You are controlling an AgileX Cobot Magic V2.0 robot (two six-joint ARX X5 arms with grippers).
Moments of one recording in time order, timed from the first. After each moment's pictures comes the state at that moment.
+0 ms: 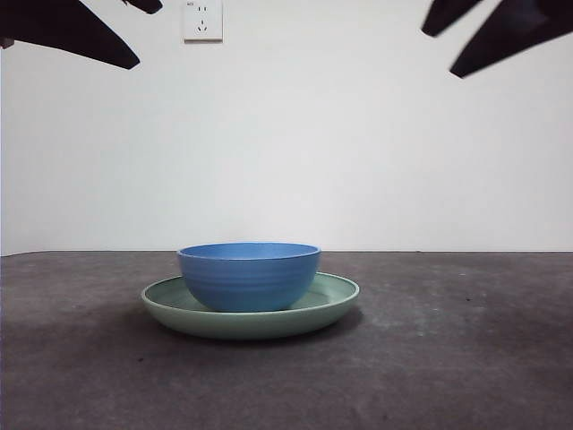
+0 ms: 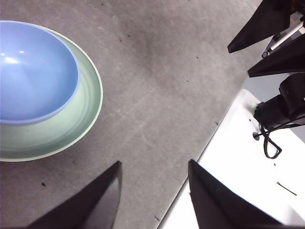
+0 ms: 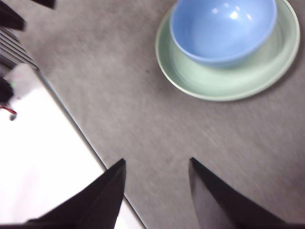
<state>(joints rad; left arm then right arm) -0.53 0.99 0.94 -0.73 0.57 -0.01 0.67 0.94 0.93 -0.79 -0.37 0.10</state>
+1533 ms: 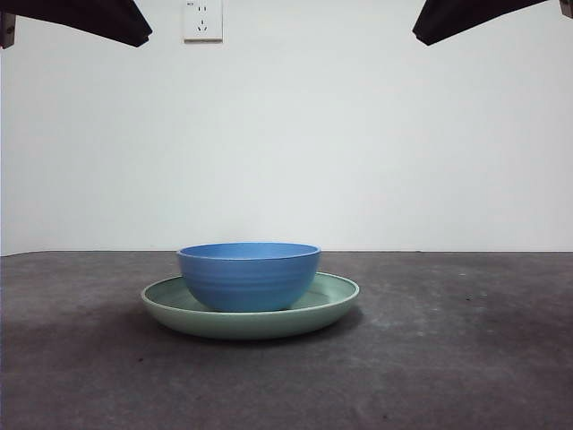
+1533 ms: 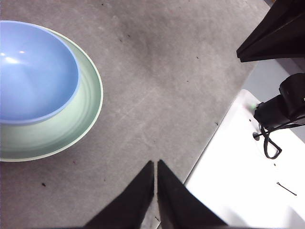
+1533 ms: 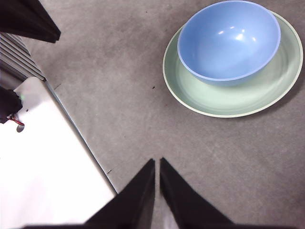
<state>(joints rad) -0.53 0.99 0.94 -0.73 0.57 -0.01 0.68 0.94 0.93 -0.75 -0.37 0.11</state>
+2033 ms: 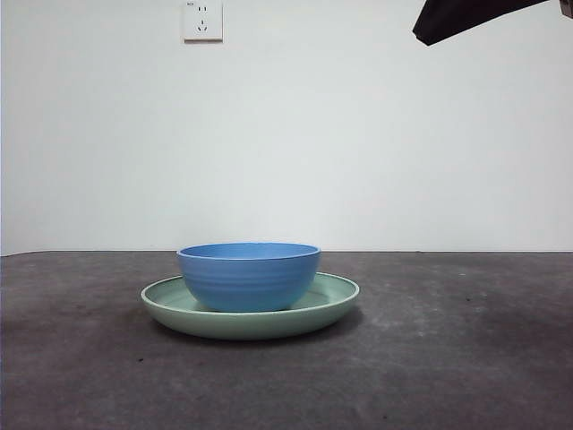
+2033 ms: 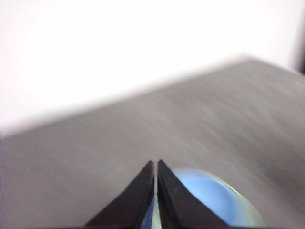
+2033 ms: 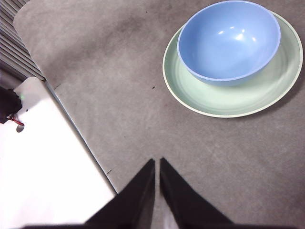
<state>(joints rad) -0.25 0.66 0.86 -0.35 0.30 0.10 0.68 0.94 0.93 -0.75 -0.37 0.11</state>
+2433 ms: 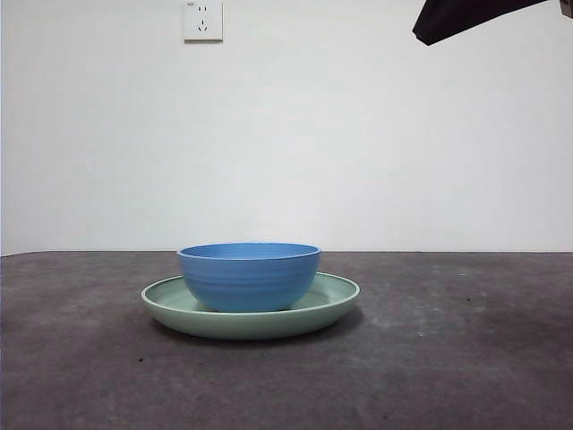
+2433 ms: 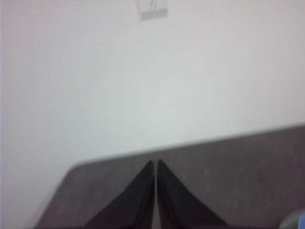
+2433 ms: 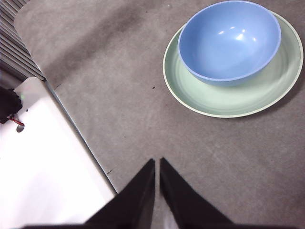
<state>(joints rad) -0.02 0.31 0.45 -0.03 0.07 0.16 0.68 0.94 0.93 -0.75 -0.37 0.11</state>
